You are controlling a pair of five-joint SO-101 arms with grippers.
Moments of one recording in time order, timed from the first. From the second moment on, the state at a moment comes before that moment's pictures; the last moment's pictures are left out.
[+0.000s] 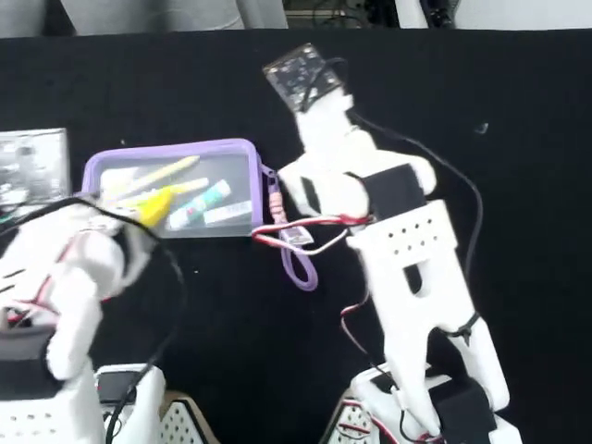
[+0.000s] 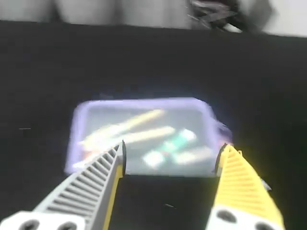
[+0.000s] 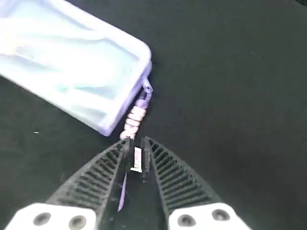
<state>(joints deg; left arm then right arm) -11.5 -64.9 22.5 80.6 -2.3 -19.2 -23.4 8.4 75.9 10.9</state>
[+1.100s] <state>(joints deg) -43.3 -64.4 55.2 68.0 -4.0 -23.8 16.9 11.0 56.5 7.8</state>
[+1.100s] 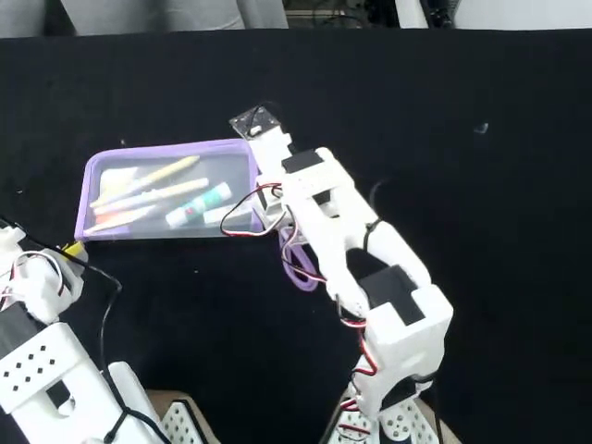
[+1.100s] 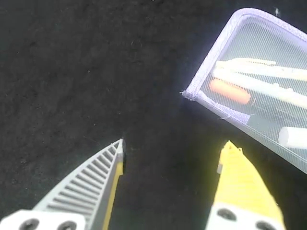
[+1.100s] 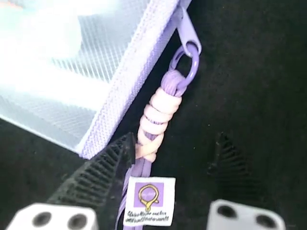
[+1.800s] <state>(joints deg) -43.2 -64.4 55.3 68.0 -4.0 -21.0 29.0 -7.0 67.6 7.8</state>
